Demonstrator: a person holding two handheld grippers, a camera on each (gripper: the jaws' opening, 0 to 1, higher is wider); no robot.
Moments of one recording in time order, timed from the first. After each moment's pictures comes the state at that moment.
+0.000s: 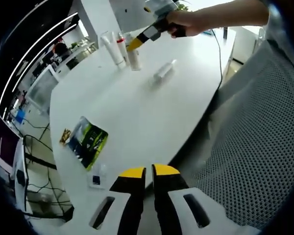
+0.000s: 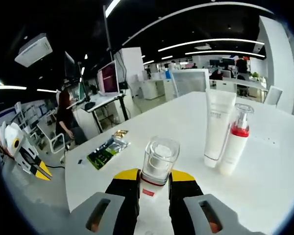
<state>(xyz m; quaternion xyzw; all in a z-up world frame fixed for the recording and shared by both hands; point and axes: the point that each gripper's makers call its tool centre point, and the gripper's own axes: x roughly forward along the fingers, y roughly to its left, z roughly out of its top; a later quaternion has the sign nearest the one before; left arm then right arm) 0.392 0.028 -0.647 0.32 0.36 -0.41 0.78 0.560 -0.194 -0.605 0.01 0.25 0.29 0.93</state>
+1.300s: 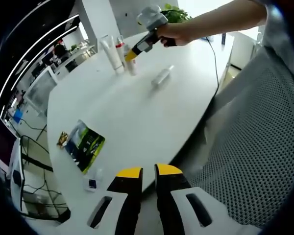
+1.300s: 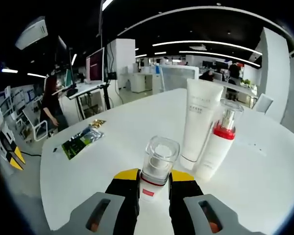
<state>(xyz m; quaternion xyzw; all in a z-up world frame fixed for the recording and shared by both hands) 0.389 0.019 -0.643 0.30 0.35 -0.42 0.78 0.602 -0.229 -0.632 -0.06 0.26 0.23 0.94</state>
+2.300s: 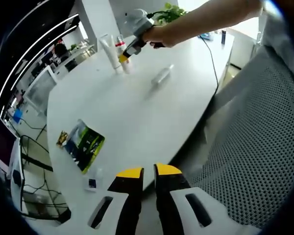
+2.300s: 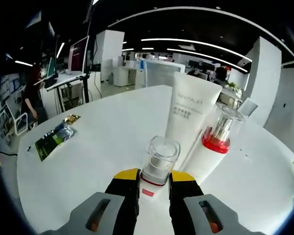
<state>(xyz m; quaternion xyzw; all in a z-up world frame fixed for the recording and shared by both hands) 0.389 0.020 -0.645 0.30 0.35 -0.42 0.78 0.640 -0.244 -0.641 -0.10 0.27 0.14 0.95</state>
